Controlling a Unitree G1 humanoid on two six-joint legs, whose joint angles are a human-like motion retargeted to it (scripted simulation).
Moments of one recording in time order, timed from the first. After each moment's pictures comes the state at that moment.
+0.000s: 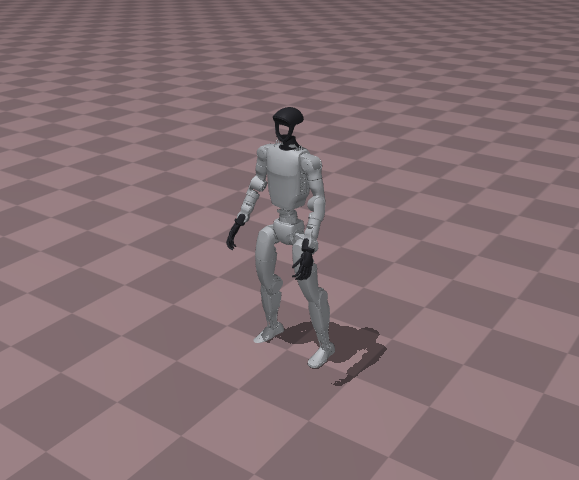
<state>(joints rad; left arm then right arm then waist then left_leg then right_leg) -0.04 0.32 -0.27 1.07 -0.26 -0.07 0.19 0.04 -0.33 0.35 1.03 -0.04 0.03 -0.15 0.03 -0.03 -0.04 0.18 0.07 0.14 -0.09 -0.09 -0.18 0.06 -0.16 -0.04 0.06 -0.06 0.21</state>
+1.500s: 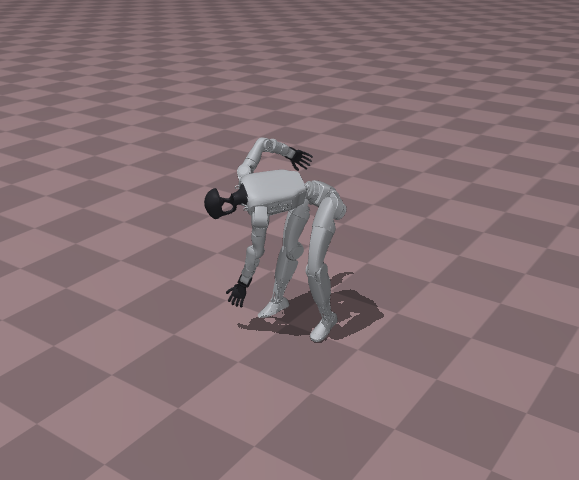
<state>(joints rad) -1.61 0.57 -0.88 1.30 -0.41 0.01 0.45 0.44 -0.75 0.38 0.38 0.37 -0.12 -0.21 -0.47 -0.12 0.52 -1.57 0.33 0.37 0.81 -0.09 -0.21 -1.46 0.00 0.25 0.07 0.39 0.26</state>
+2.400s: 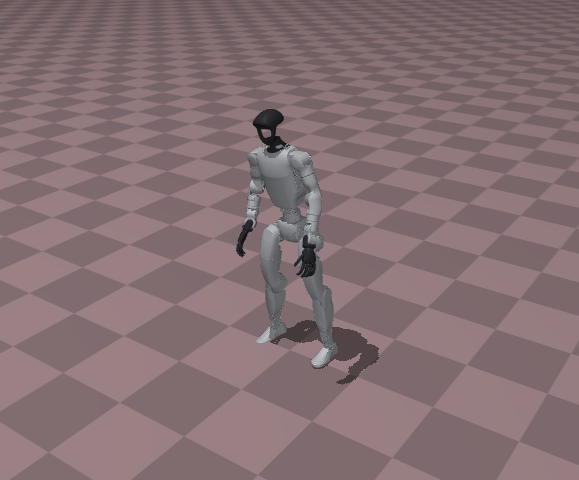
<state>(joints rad) -0.13 0.30 -0.42 1.06 -0.25 -0.09 0.27 0.07 -0.40 0.49 0.87 0.05 -0.04 -0.32 0.00 0.08 0.08 0.05 0.06 0.10 -0.08 -0.04 -0.19 -0.02 -0.18 -0.08 0.00 0.00 0.24</state>
